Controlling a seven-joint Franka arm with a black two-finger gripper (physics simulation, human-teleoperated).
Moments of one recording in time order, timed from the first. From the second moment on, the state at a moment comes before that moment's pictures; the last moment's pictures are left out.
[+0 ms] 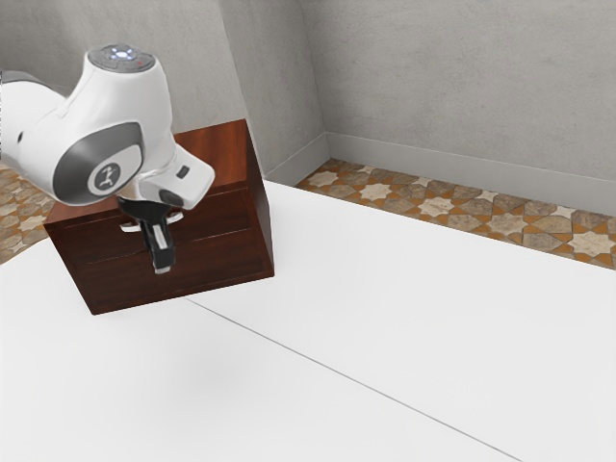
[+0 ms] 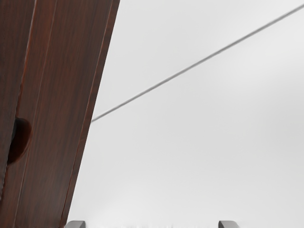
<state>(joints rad) -0.09 -0.11 0.26 -1.84 0.43 1.81 0.54</state>
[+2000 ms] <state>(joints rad) 0.01 -0.15 0.26 -1.99 0.45 2.09 0.58</state>
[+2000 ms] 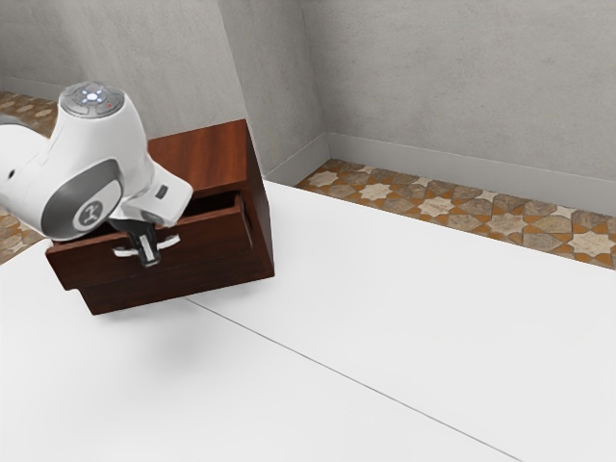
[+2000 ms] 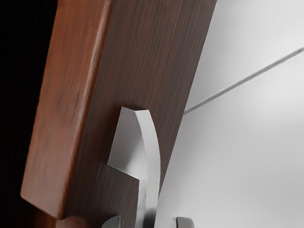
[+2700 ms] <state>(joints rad) -0.04 -0.39 0.25 -2.19 0.45 2.08 0.56</state>
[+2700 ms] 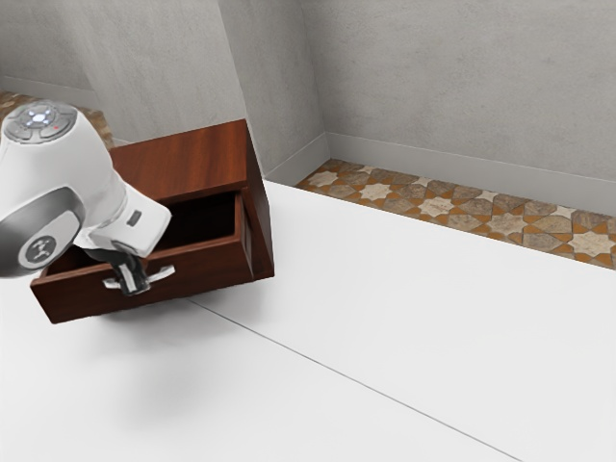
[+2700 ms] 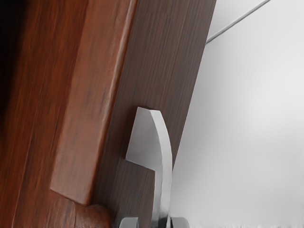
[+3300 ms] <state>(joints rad) -0.04 -0.48 0.20 -2.29 0.45 2.07 0.53</state>
